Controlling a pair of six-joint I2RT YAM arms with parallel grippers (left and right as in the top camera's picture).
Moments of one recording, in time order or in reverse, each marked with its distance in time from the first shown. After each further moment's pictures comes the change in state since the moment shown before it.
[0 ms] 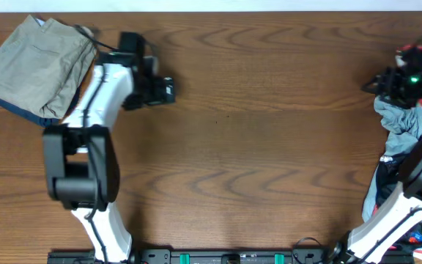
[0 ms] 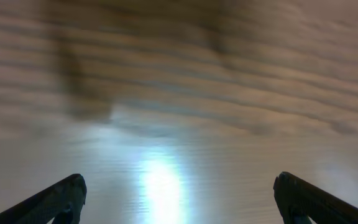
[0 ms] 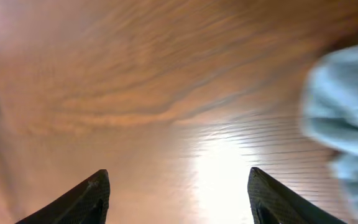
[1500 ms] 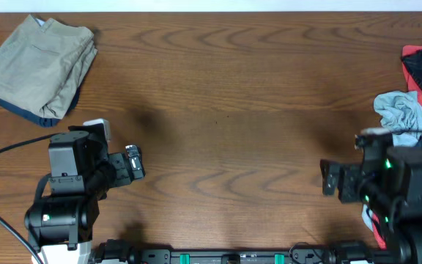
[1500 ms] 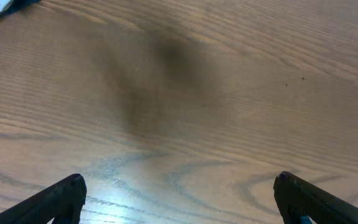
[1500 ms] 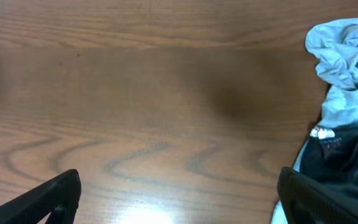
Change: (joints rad) left arm 0.085 -1.177 -0.630 -0.100 -0.056 -0.023; right arm 0.528 -1.437 -0.822 0.042 0.462 0.242
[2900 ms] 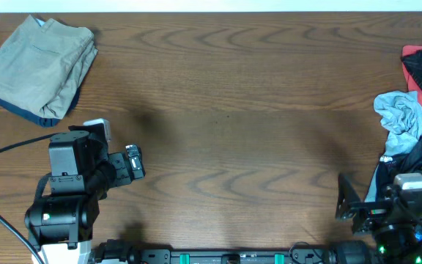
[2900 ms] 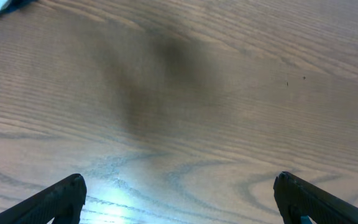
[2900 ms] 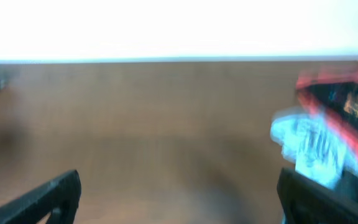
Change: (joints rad) left arm 0.000 0.003 -0.001 0.001 0.000 0.000; right arm -0.010 -0.441 -0.120 0.206 0.034 -0.012
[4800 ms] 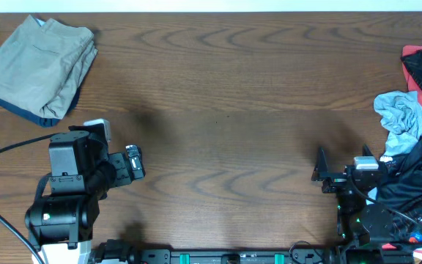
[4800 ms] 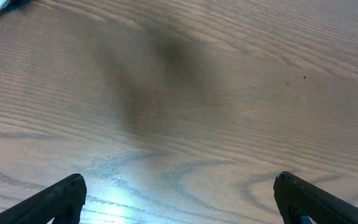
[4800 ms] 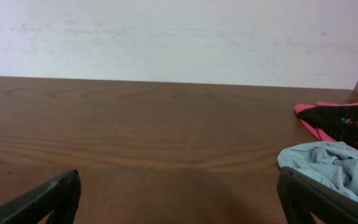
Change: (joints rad) left arm 0.000 -0.001 -0.002 0.000 0.000 0.000; right arm -0.069 -0.225 -0.872 0.880 0.006 -0.088
